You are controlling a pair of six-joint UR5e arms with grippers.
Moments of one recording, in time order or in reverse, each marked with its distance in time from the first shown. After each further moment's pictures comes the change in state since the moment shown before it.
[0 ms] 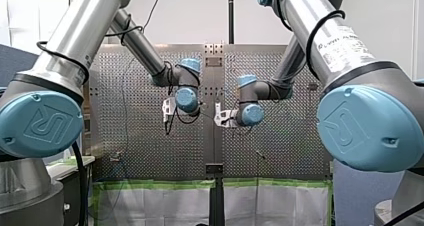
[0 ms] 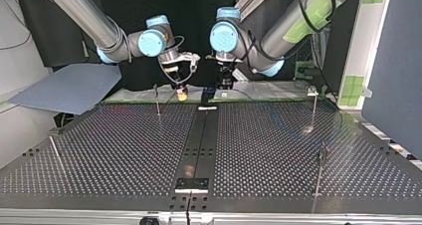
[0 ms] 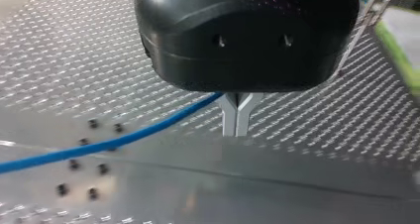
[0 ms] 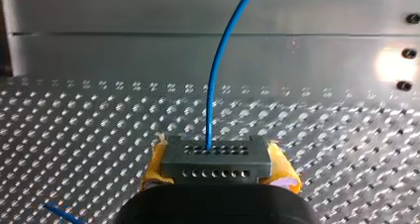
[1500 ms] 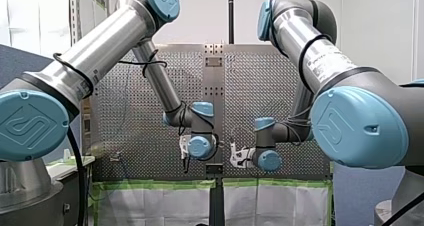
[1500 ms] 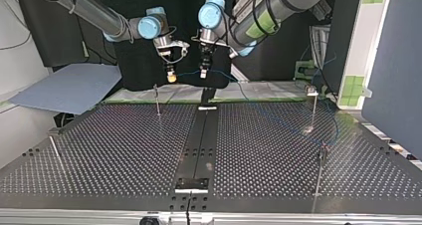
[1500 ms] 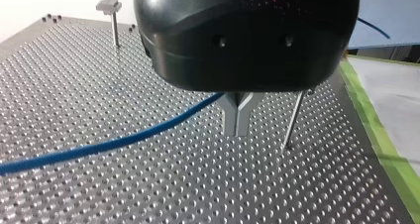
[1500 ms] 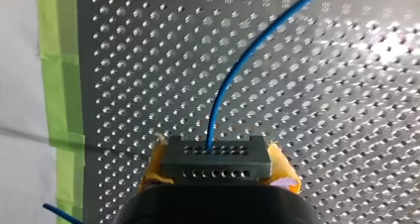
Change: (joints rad) left arm -0.144 -0.293 -0.034 0.462 -0.002 0.010; right arm -0.100 0.234 0.181 -0.437 -0.010 -0.101
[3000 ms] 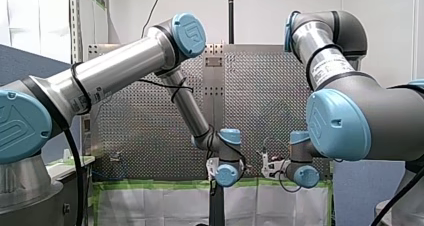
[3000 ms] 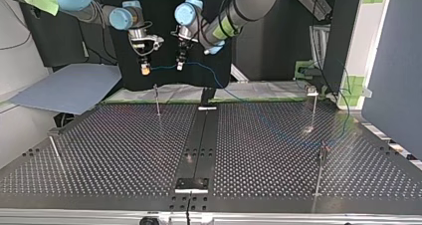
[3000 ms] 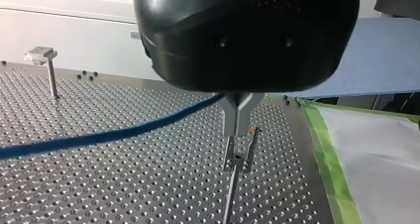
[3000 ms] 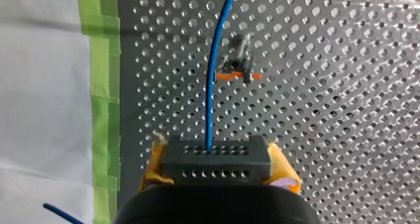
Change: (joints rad) left arm -0.140 -0.292 0.305 -0.020 -0.037 -0.004; right arm -0.272 0.048 0.157 -0.222 -0.198 0.015
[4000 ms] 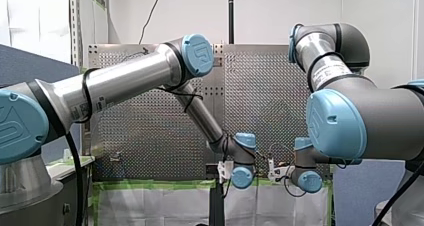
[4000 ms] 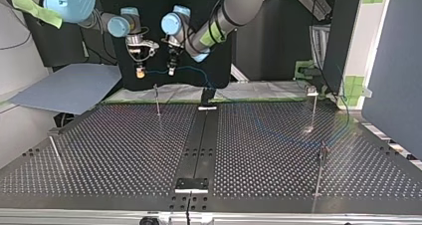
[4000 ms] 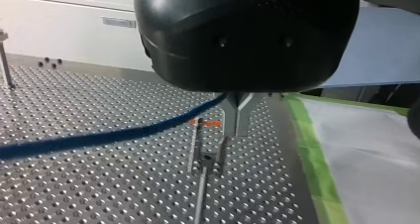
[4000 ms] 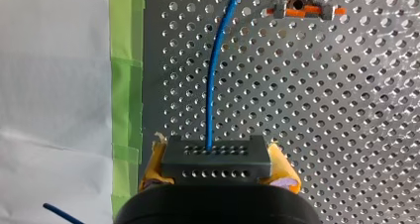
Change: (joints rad) left arm -0.024 -0.132 0.272 -0.175 -0.042 0.005; right arm -0.052 0.089 -0.104 0.047 0.010 -0.023
